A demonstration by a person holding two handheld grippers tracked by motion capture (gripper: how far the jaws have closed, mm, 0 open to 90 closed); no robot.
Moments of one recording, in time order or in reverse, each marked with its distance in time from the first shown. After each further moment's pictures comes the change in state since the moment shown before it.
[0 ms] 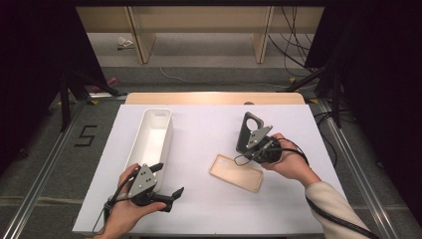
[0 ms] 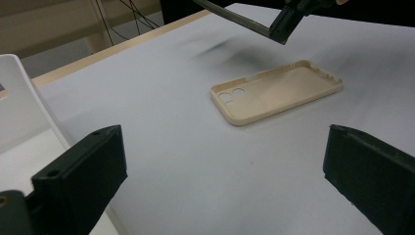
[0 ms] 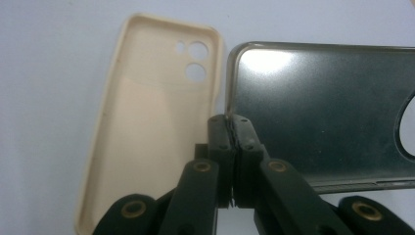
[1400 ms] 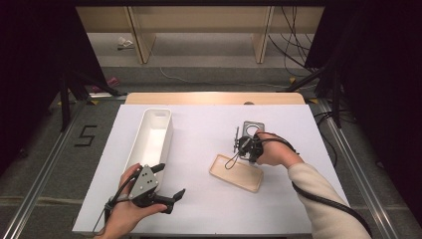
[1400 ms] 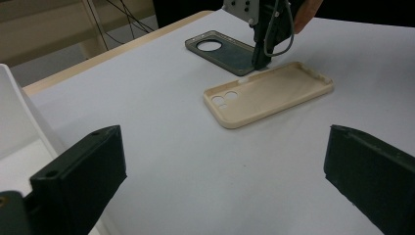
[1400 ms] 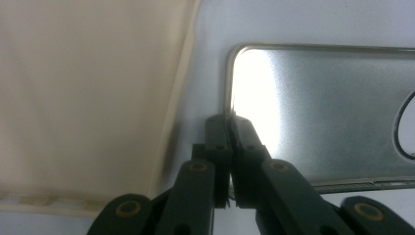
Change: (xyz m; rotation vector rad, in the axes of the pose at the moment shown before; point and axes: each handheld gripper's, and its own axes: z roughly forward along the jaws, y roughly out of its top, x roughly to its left) left arm -0.004 0.002 0.000 -0.010 -0.020 0.026; right arm -0.022 0.025 0.060 0.547 0.049 -0.164
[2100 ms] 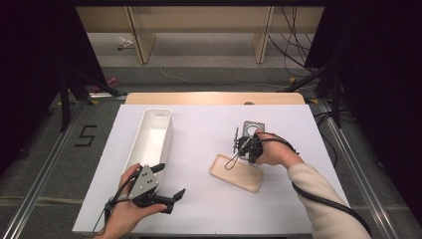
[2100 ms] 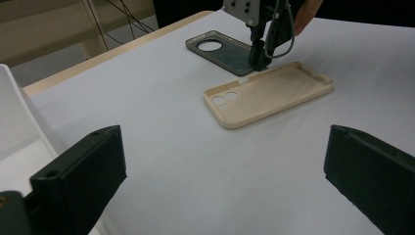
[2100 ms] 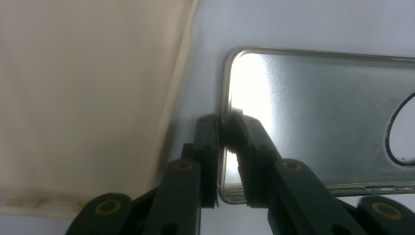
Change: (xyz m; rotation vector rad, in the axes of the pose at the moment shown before) left arm 0.000 0.000 0.000 0.000 0.001 0.001; right arm 0.000 0.001 0.001 -0.007 -0.019 -0.021
